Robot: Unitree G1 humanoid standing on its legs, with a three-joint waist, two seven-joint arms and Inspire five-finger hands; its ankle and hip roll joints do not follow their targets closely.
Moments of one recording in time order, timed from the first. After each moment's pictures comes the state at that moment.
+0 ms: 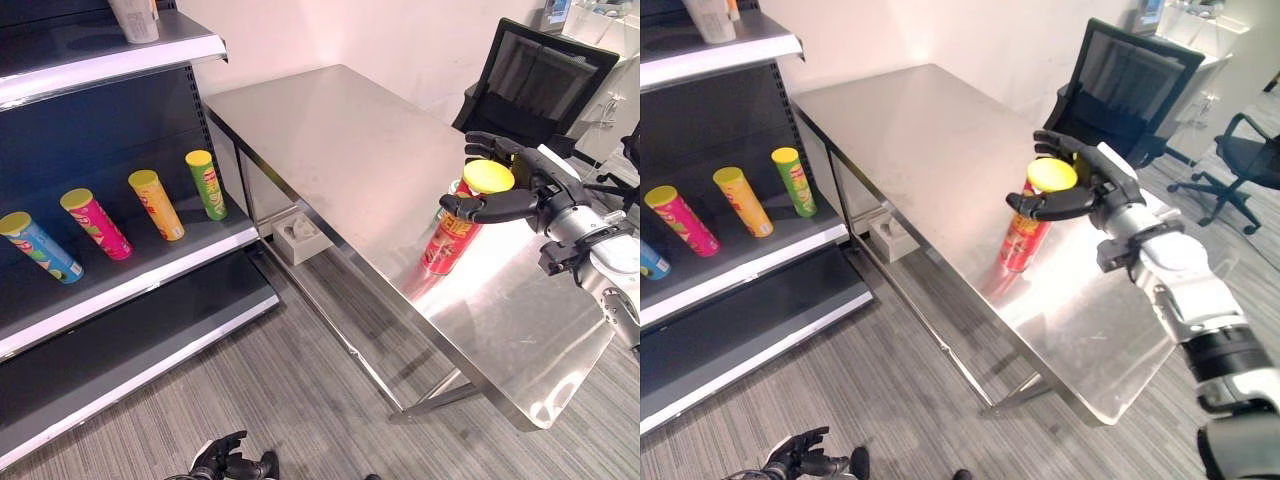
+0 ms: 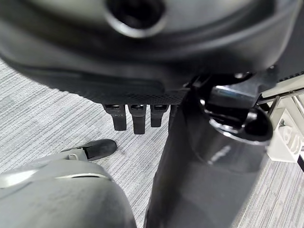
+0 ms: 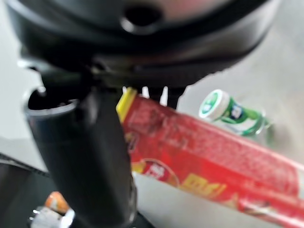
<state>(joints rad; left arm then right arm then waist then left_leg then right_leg) 0.11 0.29 -0.15 0.96 -0.16 -0.04 -0.08 -0.61 -1.10 0.34 0.32 0.73 -0.05 0.16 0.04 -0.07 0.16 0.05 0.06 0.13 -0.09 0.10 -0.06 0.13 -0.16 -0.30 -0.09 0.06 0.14</state>
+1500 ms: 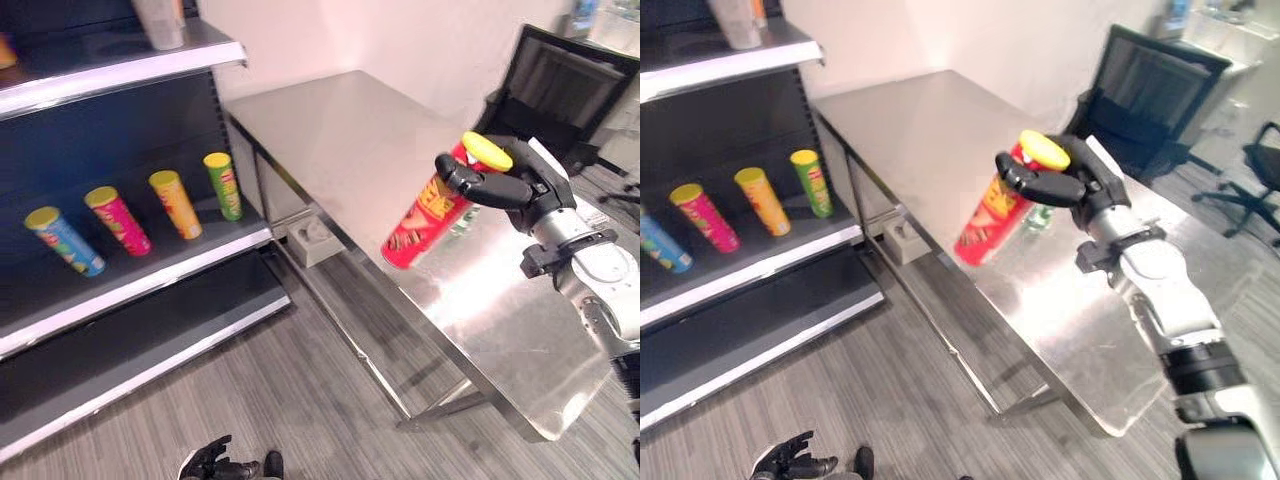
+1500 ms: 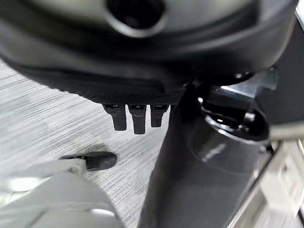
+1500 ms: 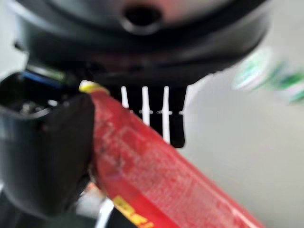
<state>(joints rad) 0.17 0.26 -0.03 0.92 -0.25 -0.05 -0.04 -0.52 -0.96 0.17 0.06 0.63 -0.04 0.05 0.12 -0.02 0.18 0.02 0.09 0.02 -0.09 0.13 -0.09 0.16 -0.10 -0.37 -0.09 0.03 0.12</state>
